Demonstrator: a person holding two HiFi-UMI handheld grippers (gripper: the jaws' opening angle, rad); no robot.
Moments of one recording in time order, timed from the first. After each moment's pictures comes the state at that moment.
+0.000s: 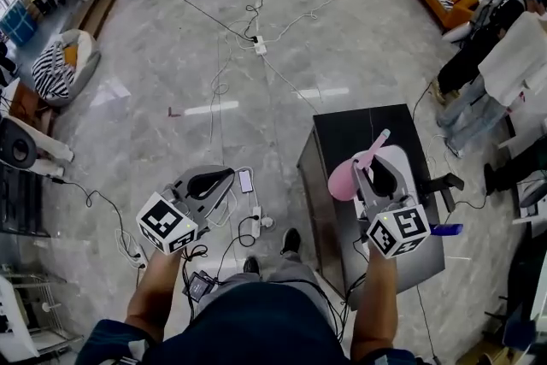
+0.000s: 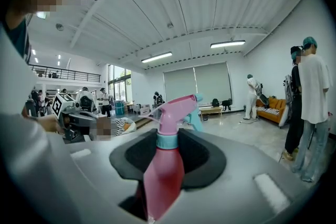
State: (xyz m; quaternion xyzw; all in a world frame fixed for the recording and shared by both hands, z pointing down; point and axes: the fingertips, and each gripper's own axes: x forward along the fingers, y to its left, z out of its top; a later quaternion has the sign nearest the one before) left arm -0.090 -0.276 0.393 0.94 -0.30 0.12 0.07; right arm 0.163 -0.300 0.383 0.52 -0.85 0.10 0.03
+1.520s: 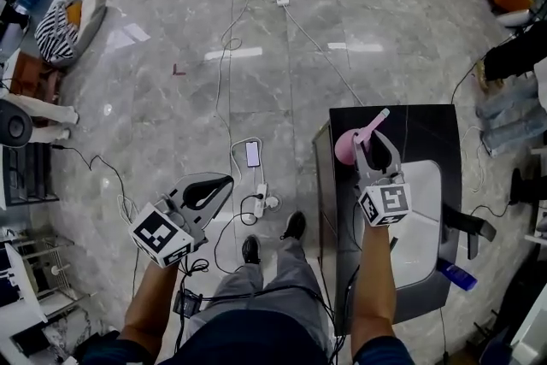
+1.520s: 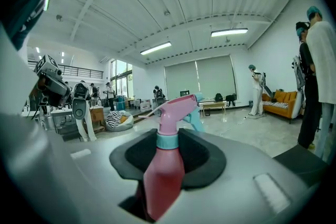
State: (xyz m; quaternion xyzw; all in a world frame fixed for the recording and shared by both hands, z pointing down) left arm -0.041 -0.413 0.556 0.91 -0.33 0.18 0.18; right arm 0.206 -0.530 0.644 0.50 -0.86 0.10 0.04
